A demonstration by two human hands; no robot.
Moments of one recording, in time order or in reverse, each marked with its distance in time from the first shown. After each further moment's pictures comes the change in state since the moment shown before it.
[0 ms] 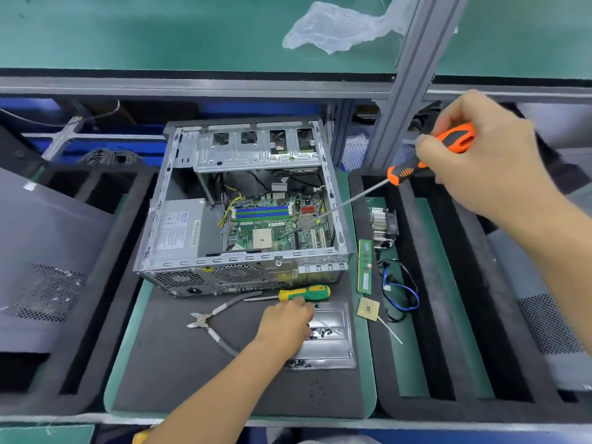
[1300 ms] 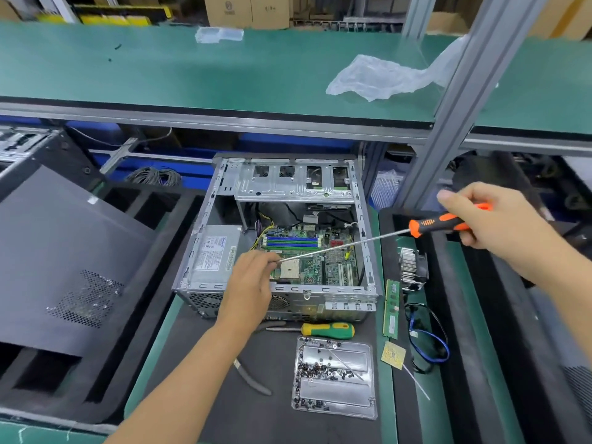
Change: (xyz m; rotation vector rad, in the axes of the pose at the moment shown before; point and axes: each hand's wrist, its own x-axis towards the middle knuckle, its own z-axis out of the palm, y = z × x) left_hand -0.029 -0.076 -0.100 -0.430 0.988 0.023; right_hand 0.025 0.052 0.026 0.249 -0.282 0.254
